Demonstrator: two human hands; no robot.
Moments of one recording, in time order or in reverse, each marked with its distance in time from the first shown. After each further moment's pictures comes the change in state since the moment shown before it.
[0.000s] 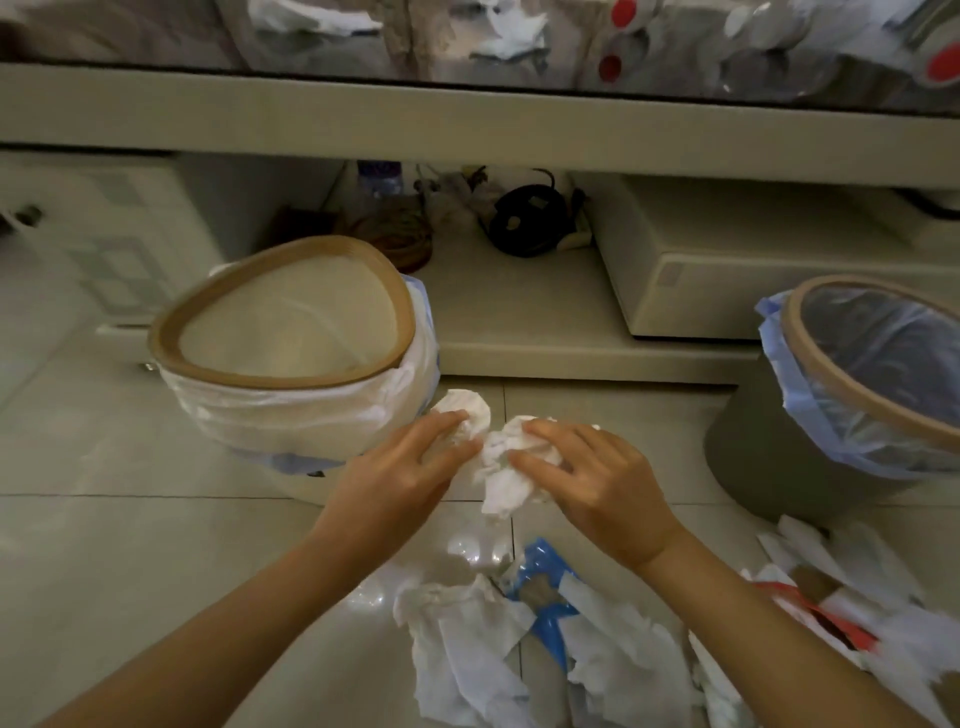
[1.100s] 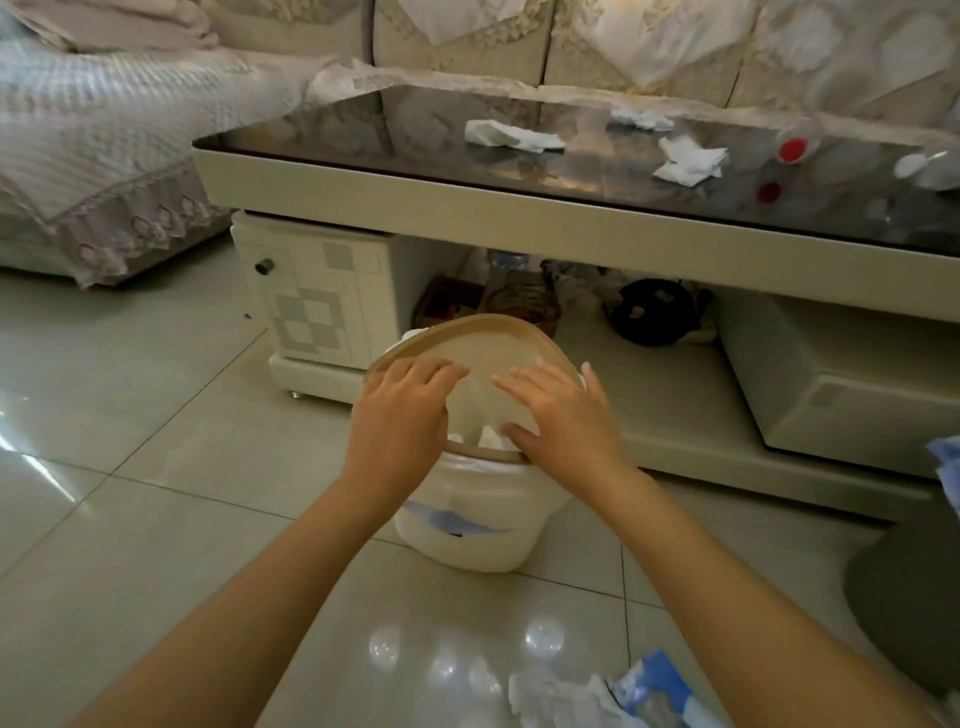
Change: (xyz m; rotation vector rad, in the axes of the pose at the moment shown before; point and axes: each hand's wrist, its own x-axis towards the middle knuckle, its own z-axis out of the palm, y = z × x) left_hand -0.006 -0.131 -0.092 0.210 0.291 -0.452; right_hand 0.222 -0.075 0.029 0.149 -0.260 0.226
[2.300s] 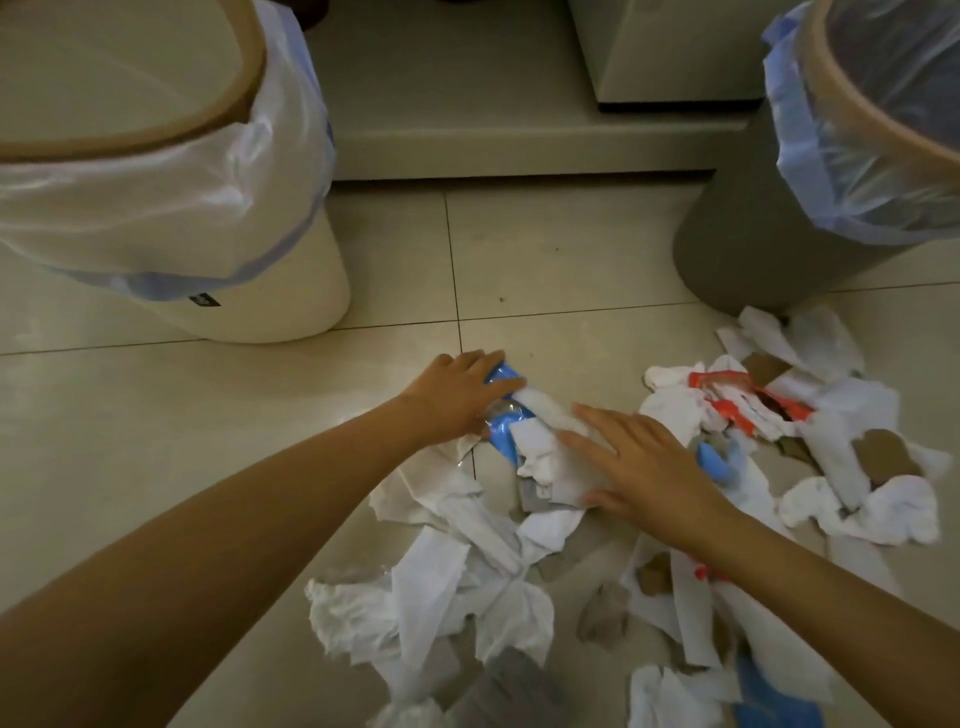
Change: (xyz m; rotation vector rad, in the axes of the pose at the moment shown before) left_hand -0.166 0.209 0.190 -0.026 -1.084 0.676; right_hand -0.401 0.132 0.066 -0.057 -0.449 0.149
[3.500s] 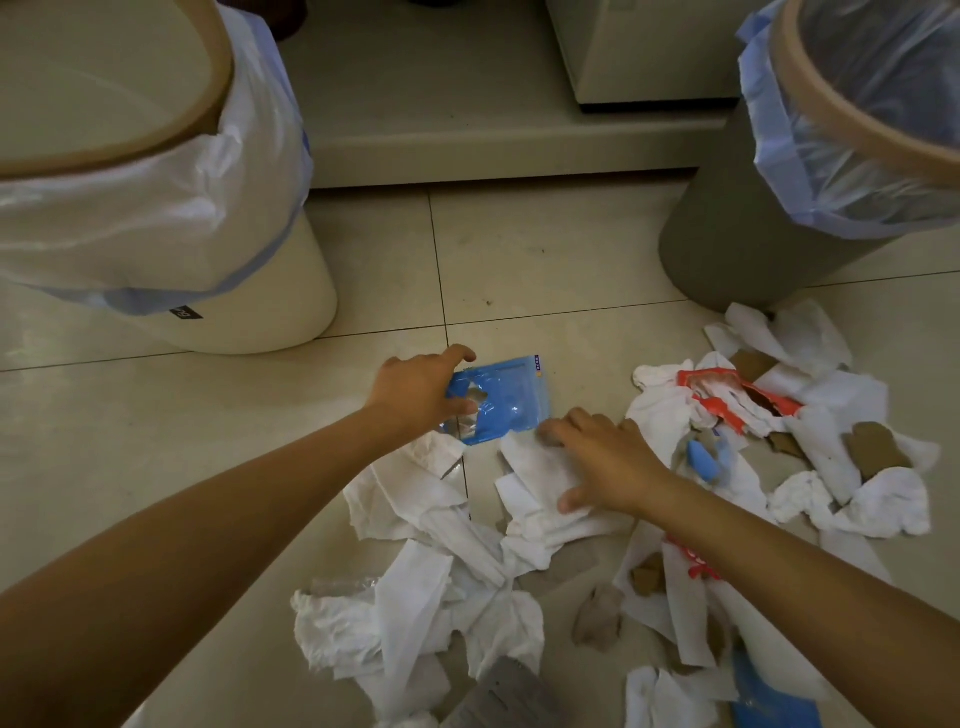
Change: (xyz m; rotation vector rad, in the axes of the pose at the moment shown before) left_hand -0.011 -0.008 -0.013 -0.386 0.114 -0.371; right_hand 0.039 -0.004 0.004 0.226 -0.396 0.252
